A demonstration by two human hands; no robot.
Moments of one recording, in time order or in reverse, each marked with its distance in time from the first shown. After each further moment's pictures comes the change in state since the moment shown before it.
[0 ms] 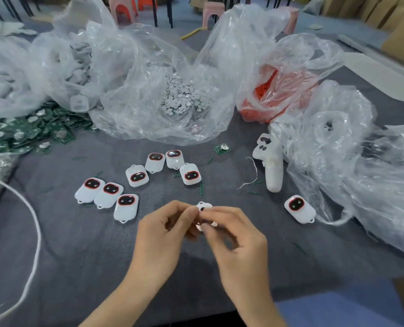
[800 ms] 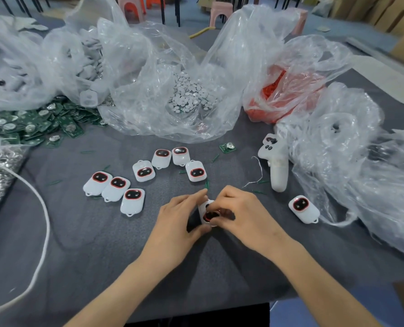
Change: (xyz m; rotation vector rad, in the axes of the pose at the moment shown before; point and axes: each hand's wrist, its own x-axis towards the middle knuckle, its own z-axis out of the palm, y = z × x) left_hand 0.019 -0.037 -0.002 0.686 -0.244 0.240; right_hand 0.064 0.013 -0.025 -0.591 -0.673 -0.094
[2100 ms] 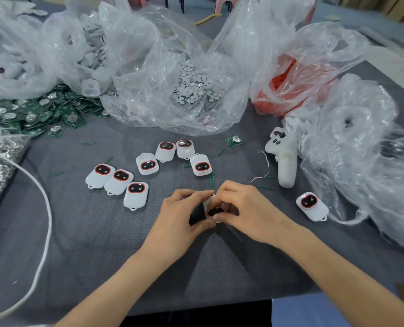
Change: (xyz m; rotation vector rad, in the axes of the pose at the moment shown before) left_hand 0.002 -0.004 -0.004 -0.041 -0.014 -0.016; right_hand 0.011 0.005 -0.005 0.034 -0.140 -0.107
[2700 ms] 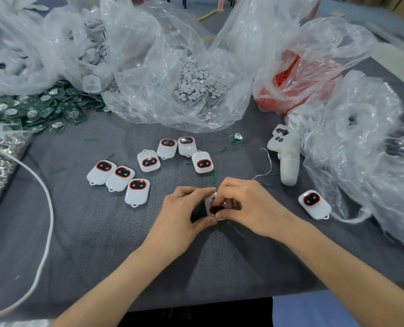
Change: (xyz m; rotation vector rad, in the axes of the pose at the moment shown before) left_hand 0.000 0.001 -0.001 0.006 -0.010 -0.003; right_hand 0.003 0.009 -0.002 0.049 -0.029 -0.017
